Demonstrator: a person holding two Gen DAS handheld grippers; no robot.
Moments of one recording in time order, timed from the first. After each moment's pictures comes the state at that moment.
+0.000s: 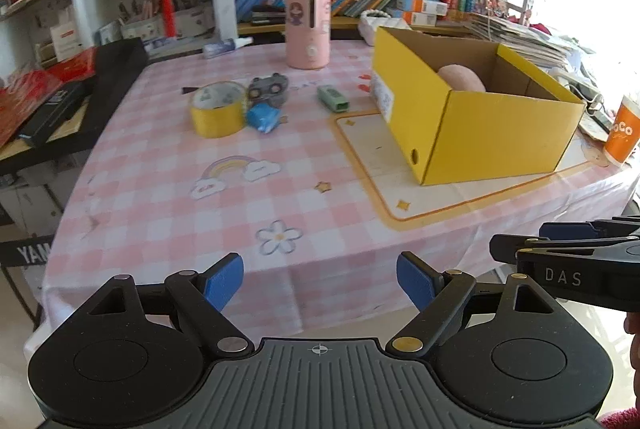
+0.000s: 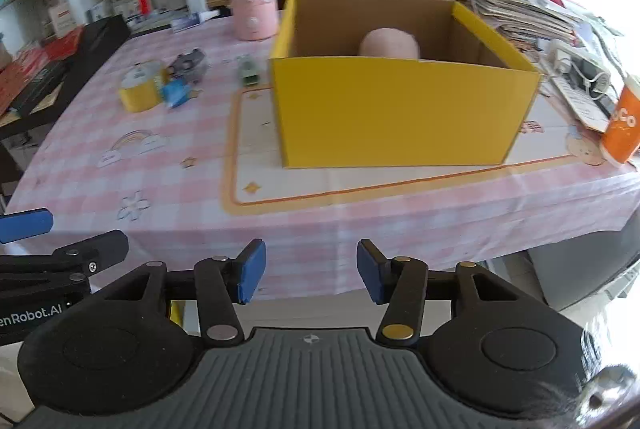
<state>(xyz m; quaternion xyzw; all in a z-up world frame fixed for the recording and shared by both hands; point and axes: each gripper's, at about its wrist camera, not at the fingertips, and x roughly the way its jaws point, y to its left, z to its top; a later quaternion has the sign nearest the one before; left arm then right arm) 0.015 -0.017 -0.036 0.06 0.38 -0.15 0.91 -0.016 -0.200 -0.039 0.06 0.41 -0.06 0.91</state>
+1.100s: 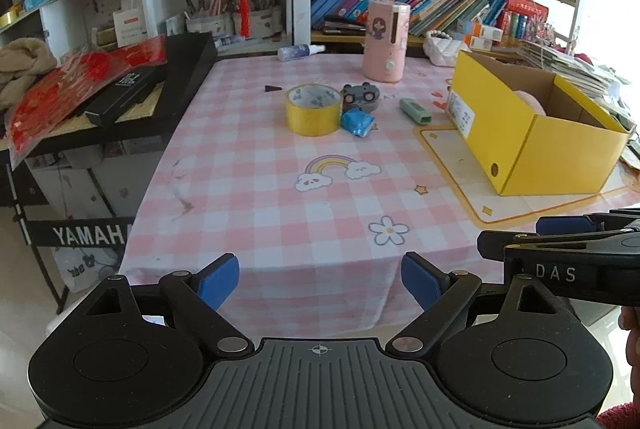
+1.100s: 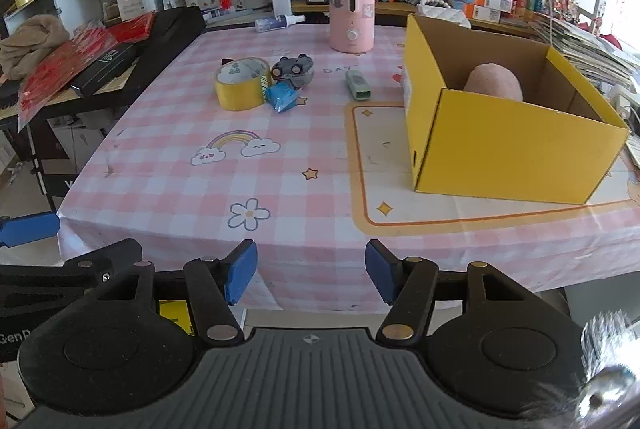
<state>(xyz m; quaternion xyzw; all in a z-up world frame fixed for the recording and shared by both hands) 0.016 0.065 -0.030 0.03 0.37 -0.10 0.93 0.005 -0.108 -0.031 0.03 0.39 0.01 0.92</state>
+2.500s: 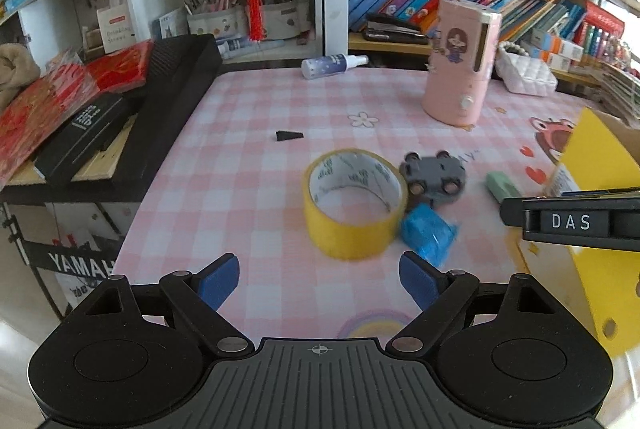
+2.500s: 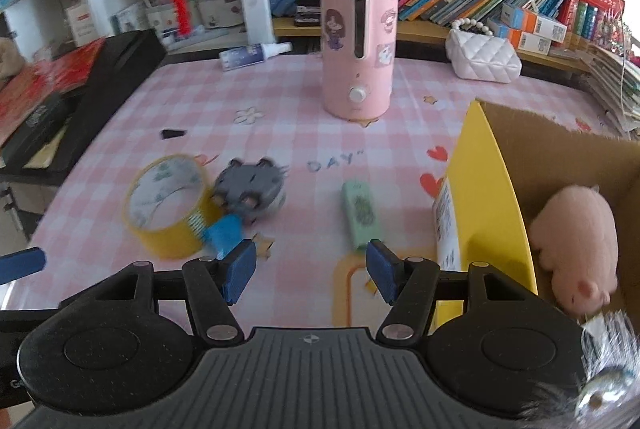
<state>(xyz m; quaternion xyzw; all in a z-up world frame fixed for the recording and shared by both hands) 0.231 0.031 -0.054 0.03 0.38 -0.04 0.92 0.248 -0.140 -0.043 0.02 0.40 0.01 0.92</state>
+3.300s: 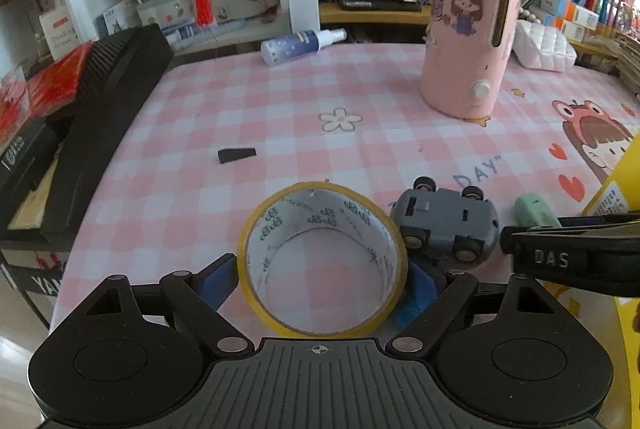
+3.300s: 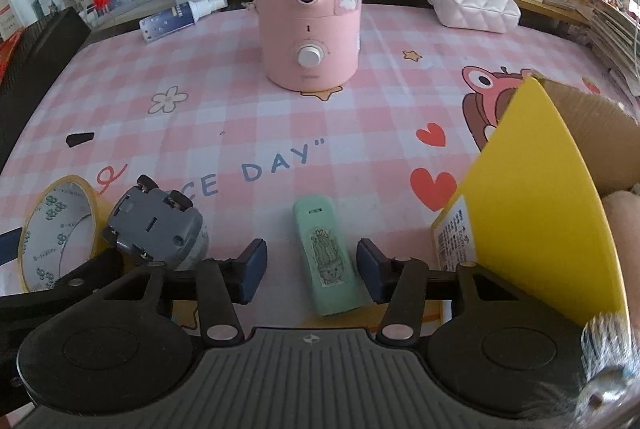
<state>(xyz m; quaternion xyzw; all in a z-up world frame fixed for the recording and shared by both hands) 0.322 -0.008 -0.090 0.06 0.42 -0.06 0.90 0.335 -0.164 -0.095 0.04 0.47 -0.04 0.88</state>
